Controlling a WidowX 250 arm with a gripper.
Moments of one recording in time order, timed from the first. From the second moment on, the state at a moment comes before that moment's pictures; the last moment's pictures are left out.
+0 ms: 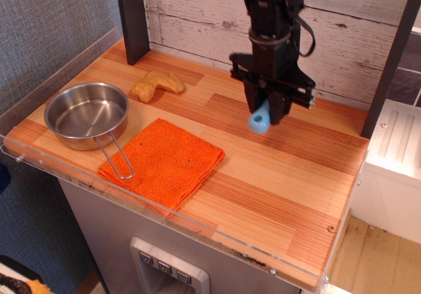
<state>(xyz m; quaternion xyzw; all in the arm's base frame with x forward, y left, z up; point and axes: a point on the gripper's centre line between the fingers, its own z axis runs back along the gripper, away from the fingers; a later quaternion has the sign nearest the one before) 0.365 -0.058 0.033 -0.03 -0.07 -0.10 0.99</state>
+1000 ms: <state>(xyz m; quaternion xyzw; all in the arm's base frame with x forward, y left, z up) 0.333 0.008 0.095 -0.02 -0.09 -0.13 0.99</state>
